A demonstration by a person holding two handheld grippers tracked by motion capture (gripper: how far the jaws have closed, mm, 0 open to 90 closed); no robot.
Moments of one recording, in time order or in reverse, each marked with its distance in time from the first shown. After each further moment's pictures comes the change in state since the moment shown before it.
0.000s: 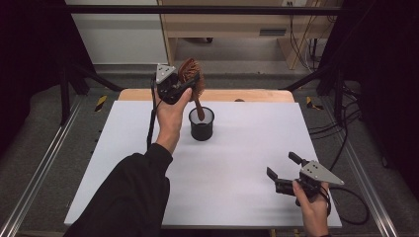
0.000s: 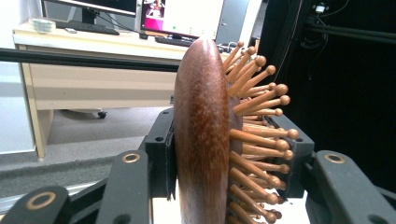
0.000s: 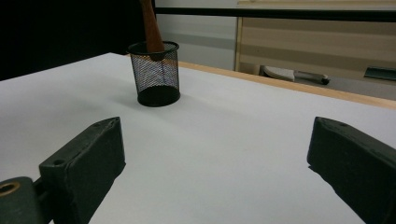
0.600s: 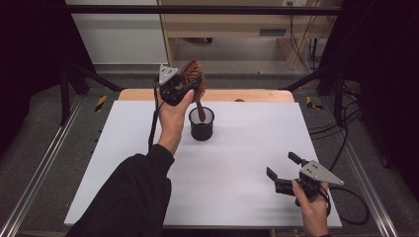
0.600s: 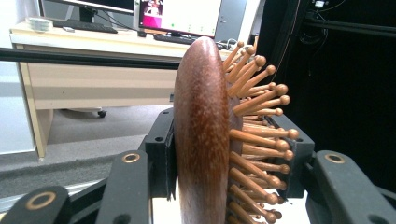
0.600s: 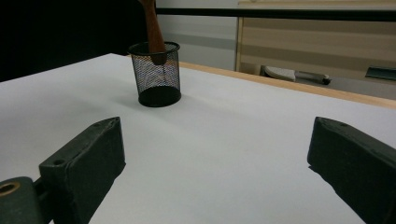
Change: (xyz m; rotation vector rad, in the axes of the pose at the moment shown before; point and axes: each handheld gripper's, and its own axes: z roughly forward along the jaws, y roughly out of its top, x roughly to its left) left arm -0.004 -0.004 0.002 0.008 -0.003 0.010; right arm 0.001 0.000 0.000 0.001 0.003 0.005
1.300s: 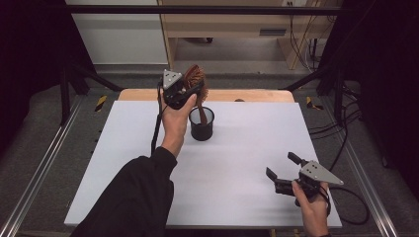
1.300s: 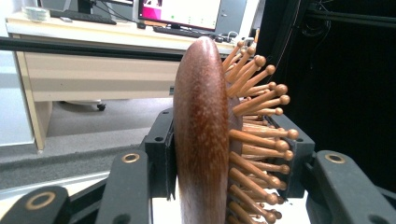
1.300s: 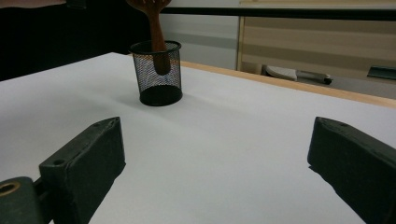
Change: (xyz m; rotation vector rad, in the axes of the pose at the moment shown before) left arm -0.001 -0.017 0.006 0.027 0.003 -0.007; right arm 0.000 0.000 0.000 0.004 0.006 -0.001
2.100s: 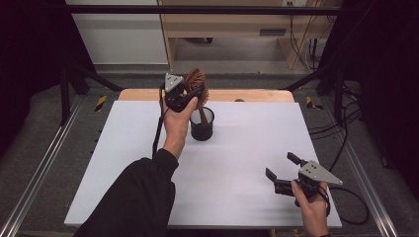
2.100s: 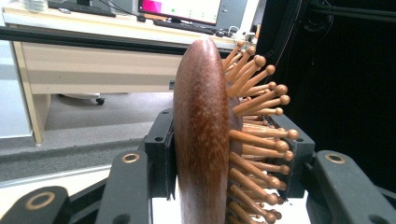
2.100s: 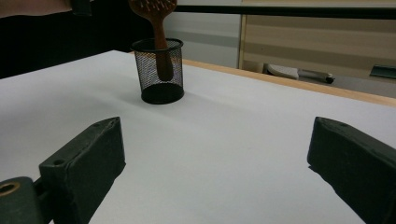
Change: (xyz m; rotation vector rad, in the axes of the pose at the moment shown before) left arm 0.001 -0.011 0.004 0.014 0.003 -0.006; right arm 0.001 0.000 0.001 0.009 0.005 -0.002
